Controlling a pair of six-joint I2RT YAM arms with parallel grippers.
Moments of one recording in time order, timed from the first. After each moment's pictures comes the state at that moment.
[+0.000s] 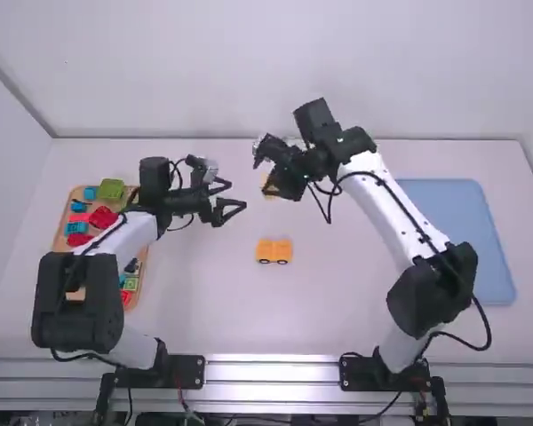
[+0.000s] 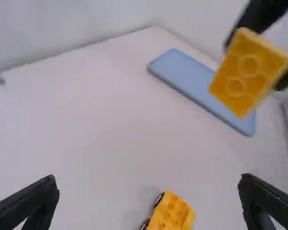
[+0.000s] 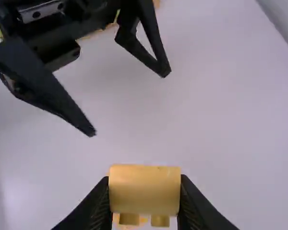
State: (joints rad) left arm 0.01 1.59 0.90 0.02 1.02 0.22; right arm 0.47 1.81 1.75 -1.03 -0.50 -0.61
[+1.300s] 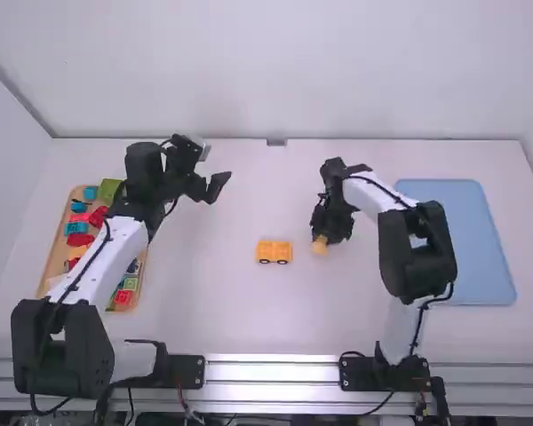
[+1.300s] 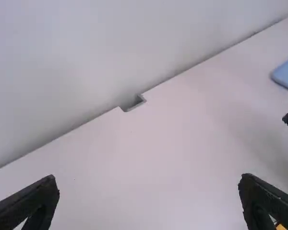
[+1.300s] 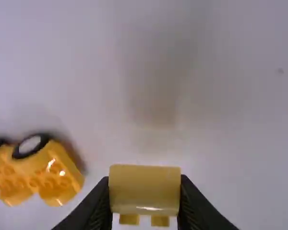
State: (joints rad) left arm -0.02 1.39 0.96 -0.02 0.51 0.29; right arm 0.27 2.00 1.35 -1.00 -0.25 0.66
